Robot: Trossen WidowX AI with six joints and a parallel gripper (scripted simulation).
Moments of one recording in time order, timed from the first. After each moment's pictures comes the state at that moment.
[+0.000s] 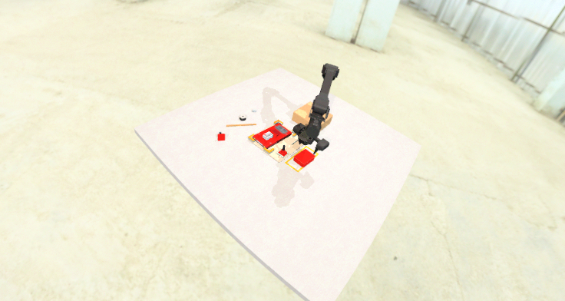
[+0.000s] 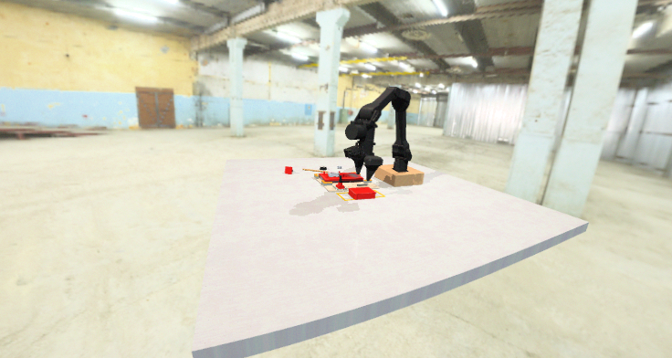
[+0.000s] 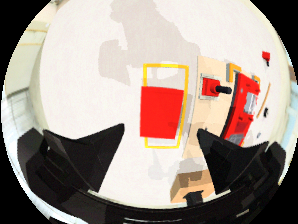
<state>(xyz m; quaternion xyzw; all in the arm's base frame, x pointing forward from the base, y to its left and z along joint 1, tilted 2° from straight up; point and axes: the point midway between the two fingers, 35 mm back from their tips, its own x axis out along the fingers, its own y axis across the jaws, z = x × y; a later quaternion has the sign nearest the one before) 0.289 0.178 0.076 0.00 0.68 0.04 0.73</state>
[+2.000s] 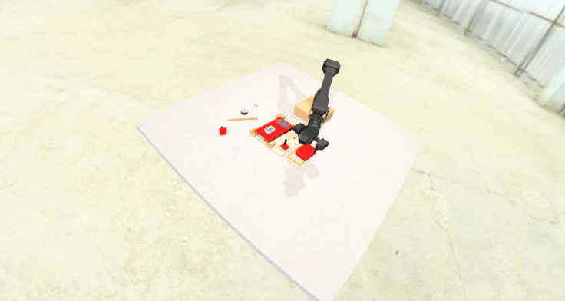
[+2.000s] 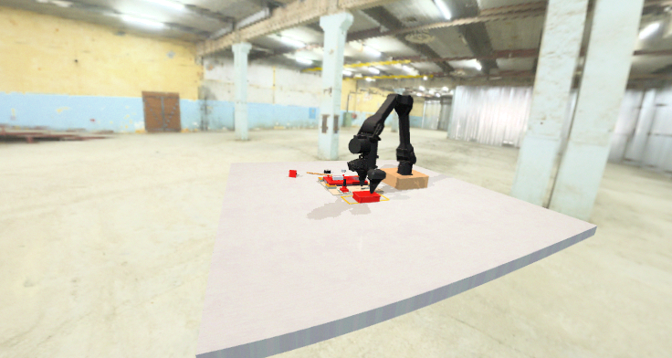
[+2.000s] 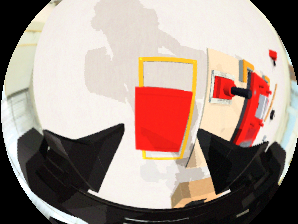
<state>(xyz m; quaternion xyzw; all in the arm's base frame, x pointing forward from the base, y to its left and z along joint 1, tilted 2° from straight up) 0.291 0.179 0.037 0.00 0.69 0.04 0.73</state>
